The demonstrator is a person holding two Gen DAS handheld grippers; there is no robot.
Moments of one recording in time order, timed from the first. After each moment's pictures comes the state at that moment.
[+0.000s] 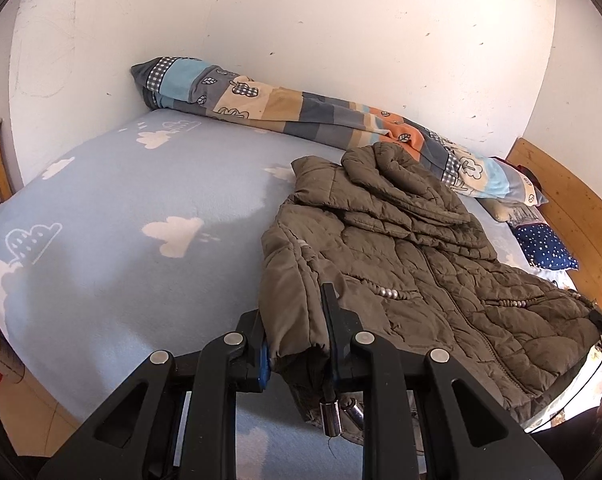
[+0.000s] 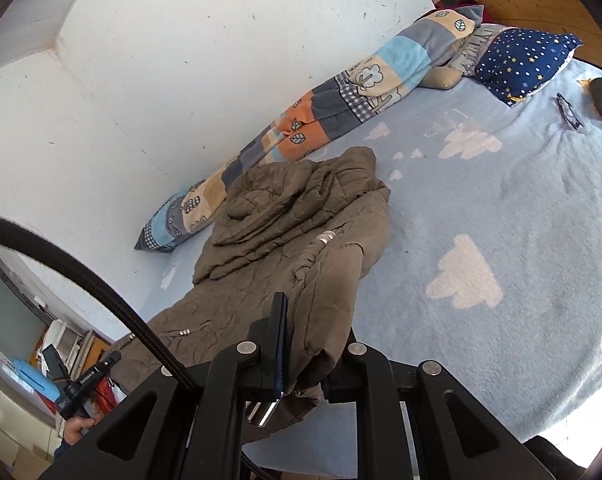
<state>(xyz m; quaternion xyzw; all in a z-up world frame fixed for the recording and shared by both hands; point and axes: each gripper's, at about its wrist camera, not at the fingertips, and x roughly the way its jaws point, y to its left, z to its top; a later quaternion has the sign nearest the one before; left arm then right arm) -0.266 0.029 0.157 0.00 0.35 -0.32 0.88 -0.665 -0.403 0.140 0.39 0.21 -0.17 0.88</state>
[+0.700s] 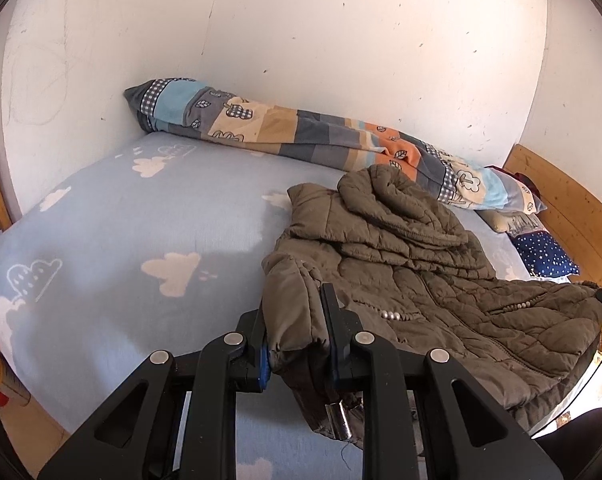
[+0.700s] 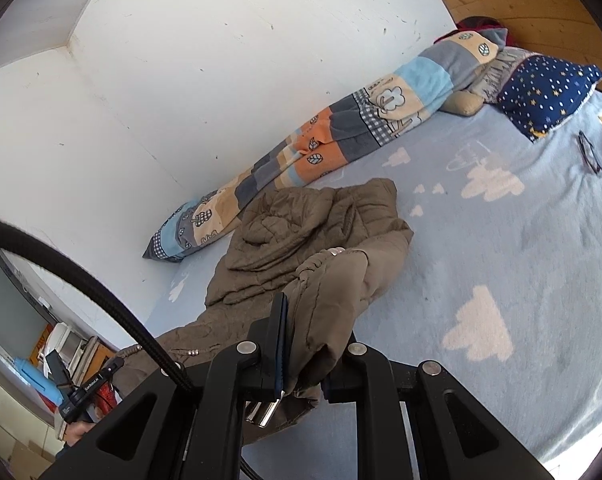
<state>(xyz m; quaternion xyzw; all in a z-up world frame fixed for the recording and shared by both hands) -0.254 0.020 0.185 0.00 0.32 -0.33 0.89 -0.638 -0.422 0.180 0.37 0.19 -0.16 0.89</state>
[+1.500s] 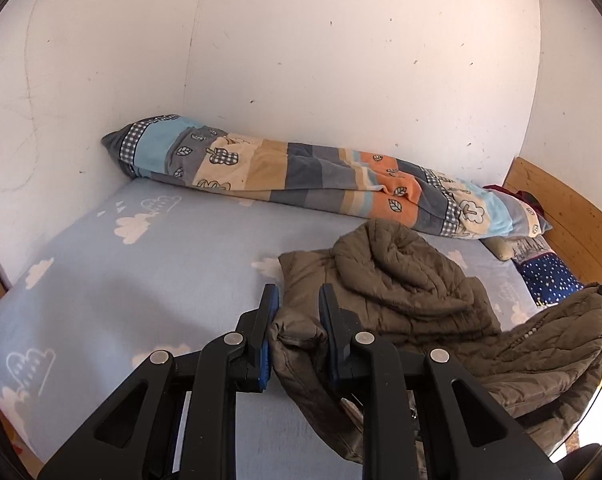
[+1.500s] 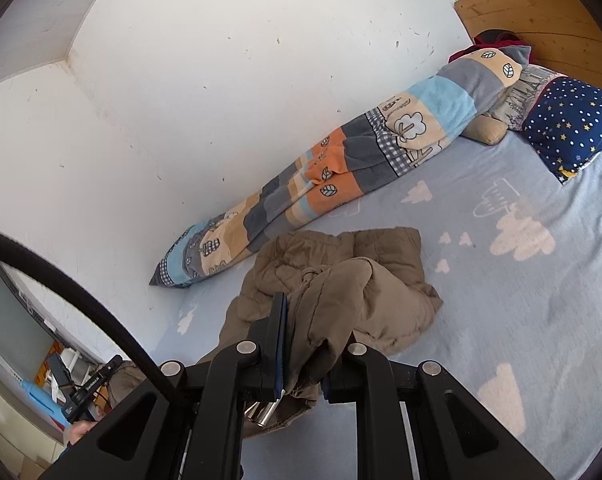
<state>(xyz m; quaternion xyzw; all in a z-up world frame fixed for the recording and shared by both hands) -0.168 -0.046 0.254 0.02 0.29 -0.34 0.90 -0.573 -0.488 0.228 0.38 0.17 -0.15 0.90</state>
